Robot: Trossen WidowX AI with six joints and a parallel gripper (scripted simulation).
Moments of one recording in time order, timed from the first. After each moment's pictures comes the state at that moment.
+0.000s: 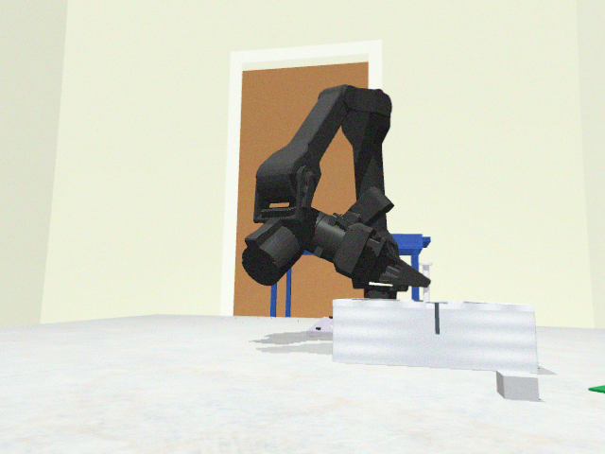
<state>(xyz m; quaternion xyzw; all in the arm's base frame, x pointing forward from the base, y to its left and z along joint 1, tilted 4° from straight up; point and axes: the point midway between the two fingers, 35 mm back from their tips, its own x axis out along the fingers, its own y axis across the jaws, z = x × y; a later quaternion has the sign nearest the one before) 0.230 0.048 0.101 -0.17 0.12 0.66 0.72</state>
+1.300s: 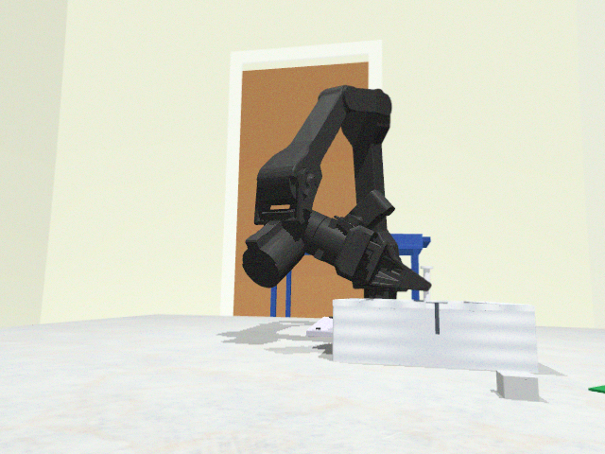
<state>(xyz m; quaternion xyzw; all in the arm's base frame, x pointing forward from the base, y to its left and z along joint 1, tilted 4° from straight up) 0.231 0.049 0.097 -0.17 0.12 0.66 0.72</state>
